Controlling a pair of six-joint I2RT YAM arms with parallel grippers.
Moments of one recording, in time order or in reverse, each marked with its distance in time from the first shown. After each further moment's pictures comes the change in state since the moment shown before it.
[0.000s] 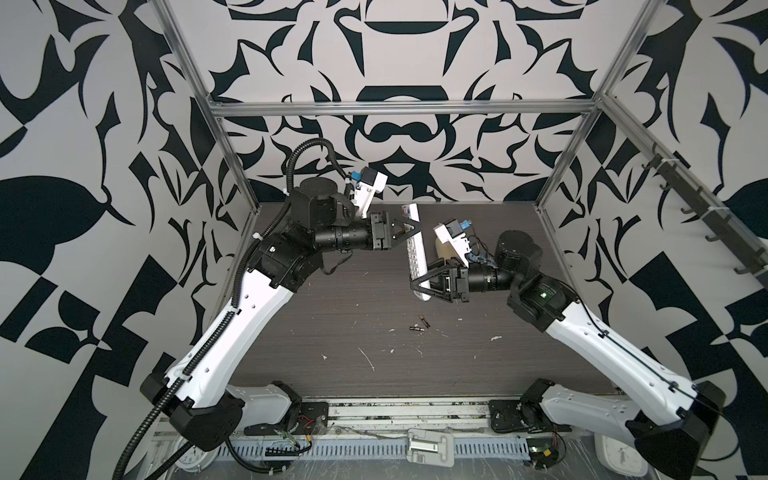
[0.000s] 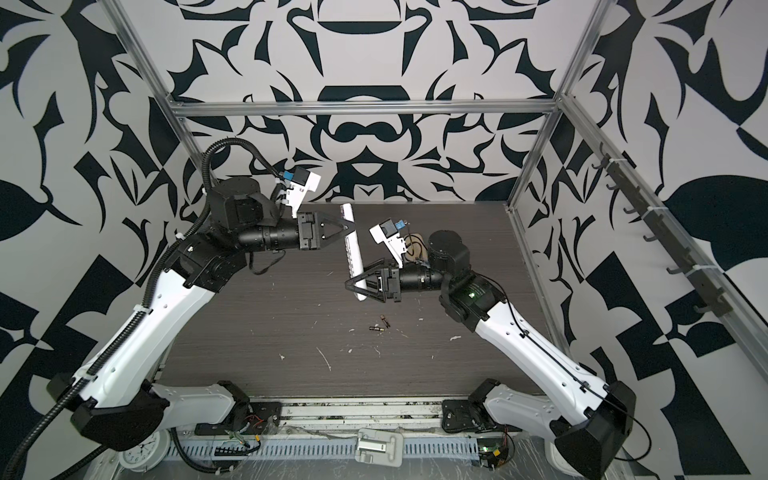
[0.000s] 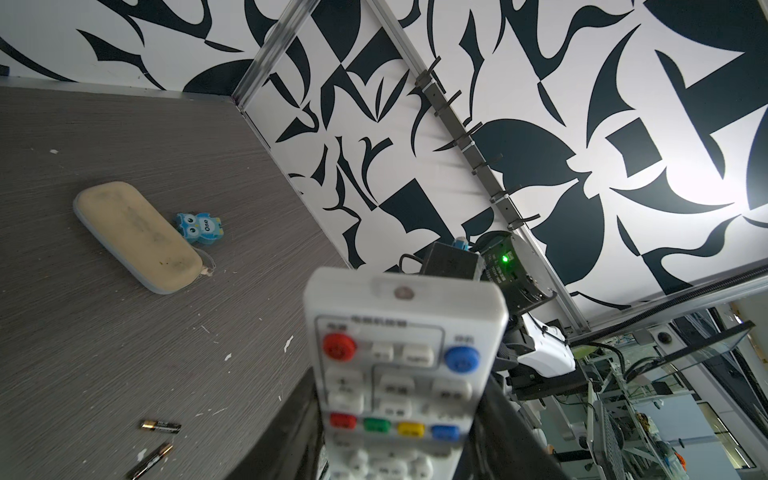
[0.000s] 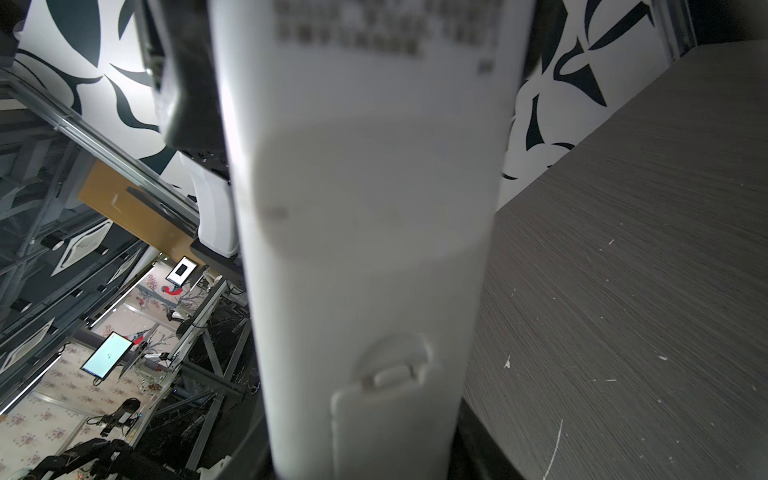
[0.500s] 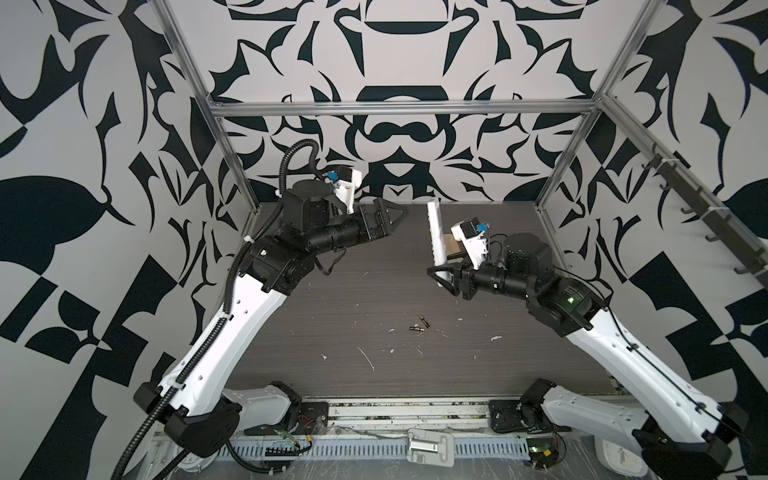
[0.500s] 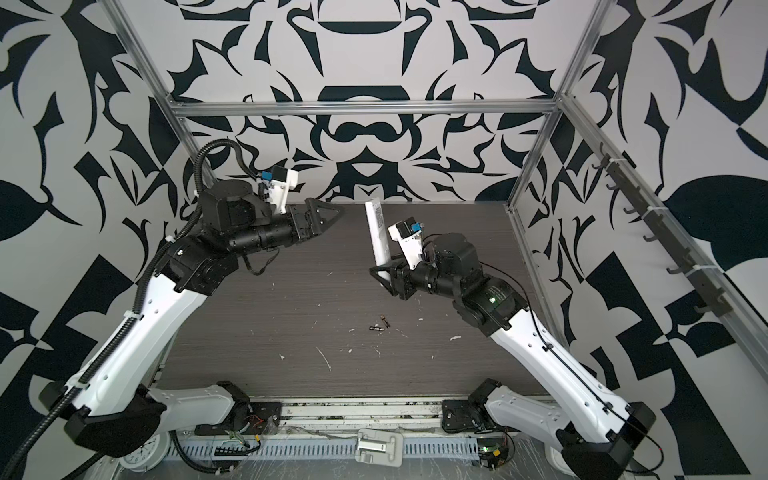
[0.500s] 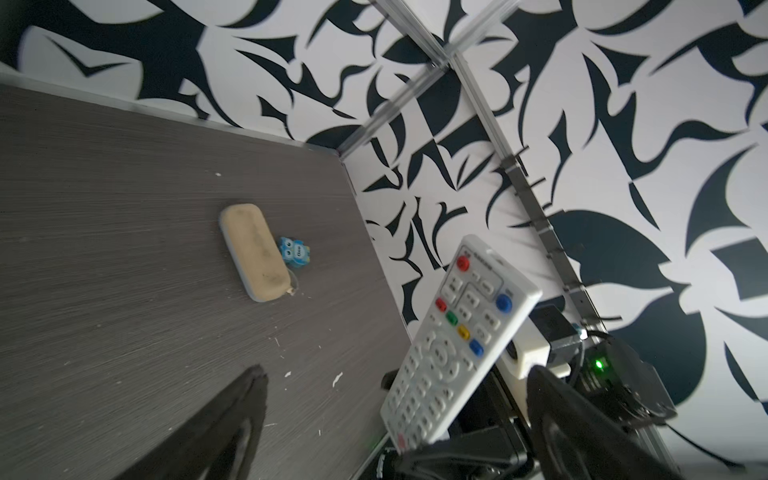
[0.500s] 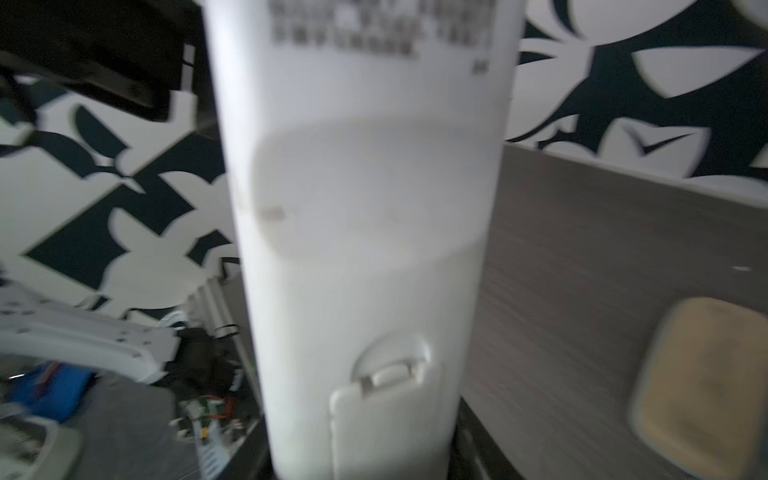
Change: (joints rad) left arm 0.026 -0.058 -0.014 -0.081 -0.354 -0.095; right arm -0.001 -0.053 0.127 -0.478 0.660 -0.476
